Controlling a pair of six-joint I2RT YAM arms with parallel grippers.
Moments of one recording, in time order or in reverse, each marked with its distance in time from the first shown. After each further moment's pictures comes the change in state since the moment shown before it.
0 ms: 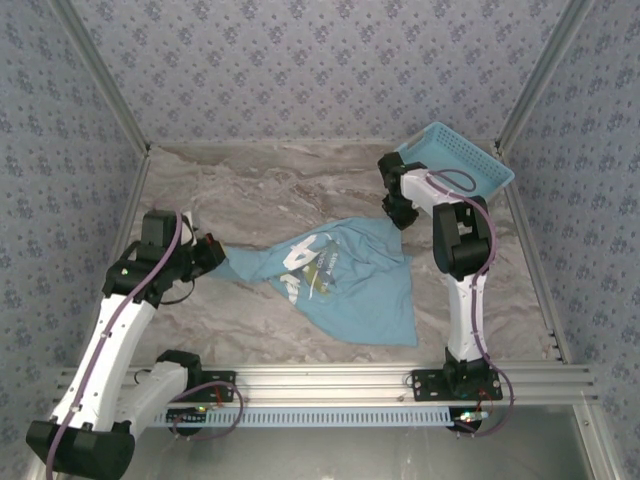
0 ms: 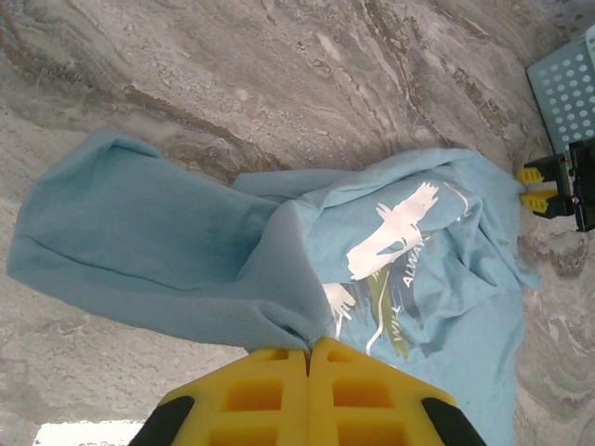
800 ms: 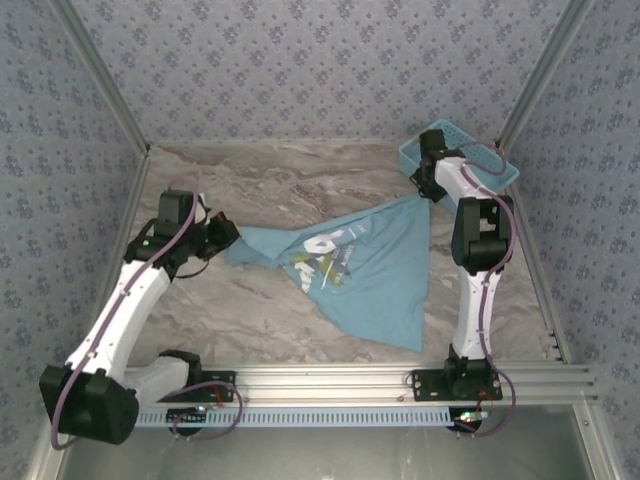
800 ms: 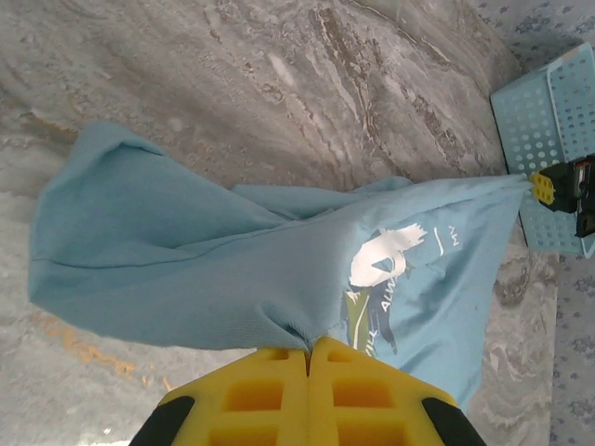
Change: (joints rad) left arm 0.000 0.230 0.021 0.240 0.091 -0.107; right arm -0.211 0.018 0.122 0.180 0.002 -0.352
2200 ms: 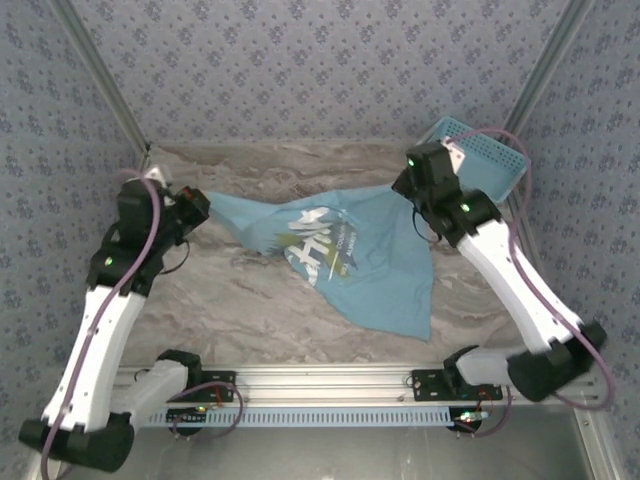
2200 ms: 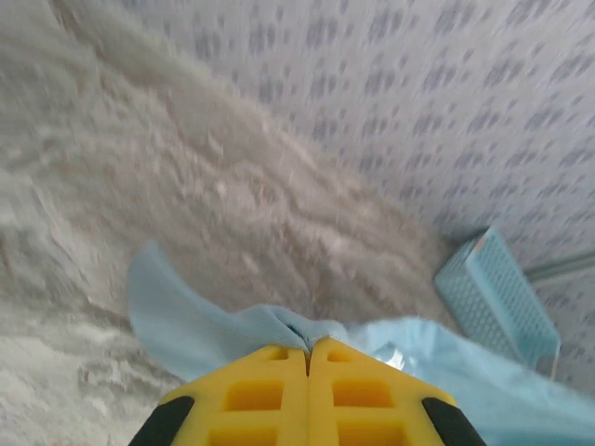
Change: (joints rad) left arm -0.013 -0.209 0.217 -0.040 -0.314 -0.034; right arm 0.452 -0.996 -0.424 -0.031 0.235 -0.105
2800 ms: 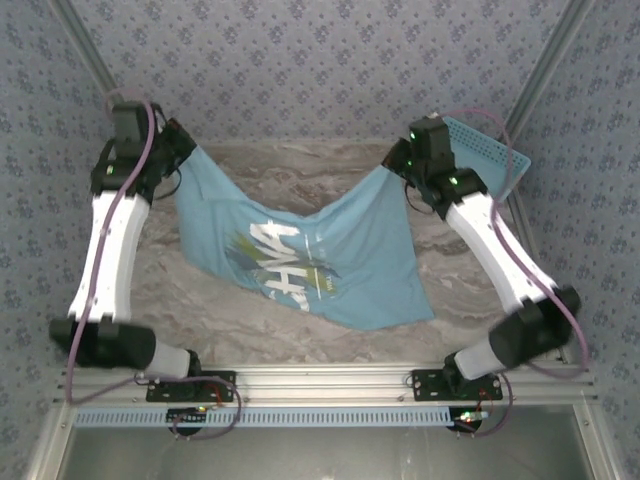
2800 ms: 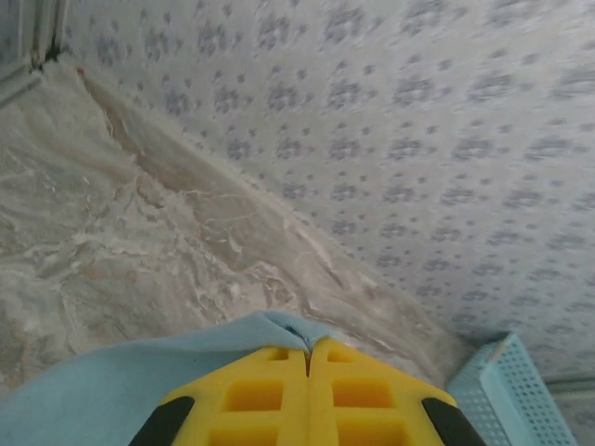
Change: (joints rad) left arm 0.179 0.621 0.562 -0.085 0.039 -0.002; right arm -0.165 0.315 0.140 0.248 -0.352 -0.077
